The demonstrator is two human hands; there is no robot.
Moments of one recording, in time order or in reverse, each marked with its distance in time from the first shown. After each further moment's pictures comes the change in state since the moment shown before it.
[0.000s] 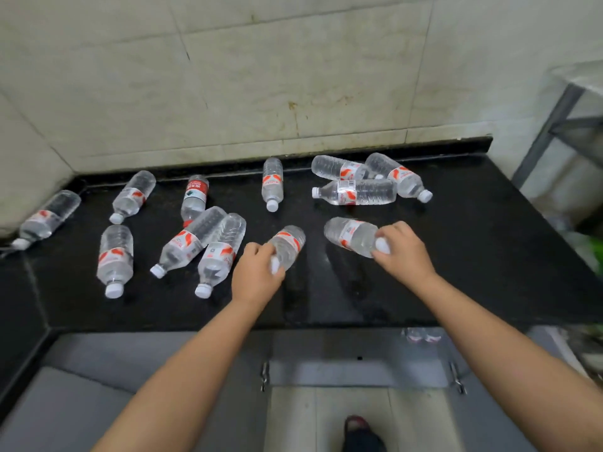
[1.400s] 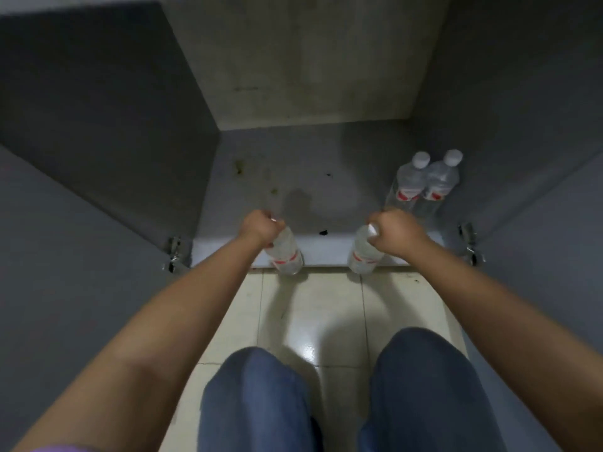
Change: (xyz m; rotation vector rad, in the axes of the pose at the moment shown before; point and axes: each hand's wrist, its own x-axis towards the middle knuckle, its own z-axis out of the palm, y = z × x) left_hand -0.127 -0.155 0.479 -0.216 -0.479 -0.472; right_hand -0.161 0.345 0.329 -0.427 -0.588 0.028
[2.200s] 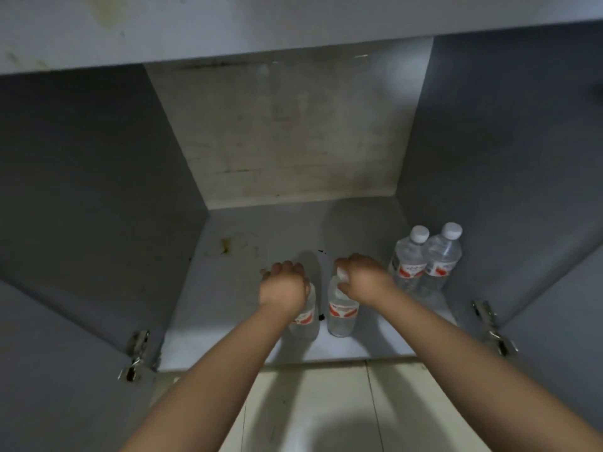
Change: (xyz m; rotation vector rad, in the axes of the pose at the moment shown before) left_hand 0.068 0.022 0.052 0.791 0.235 0.561; right_hand 0.095 -0.016 0.017 0.056 0.154 -0.057
